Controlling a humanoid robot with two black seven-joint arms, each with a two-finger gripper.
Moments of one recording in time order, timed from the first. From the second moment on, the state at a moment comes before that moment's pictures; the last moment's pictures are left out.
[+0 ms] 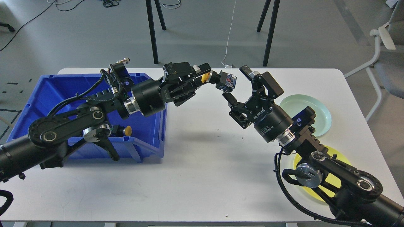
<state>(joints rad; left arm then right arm) -0.85 0.46 -0.35 -1.24 0.62 -0.38 -0.49 0.40 -0.29 0.71 1.42 -0.61 0.13 0.49</state>
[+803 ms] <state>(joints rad) -0.85 0.46 -0.35 -1.24 0.62 -0.38 -0.49 0.43 -0.23 0.69 1.40 -0.61 0.12 0.49</state>
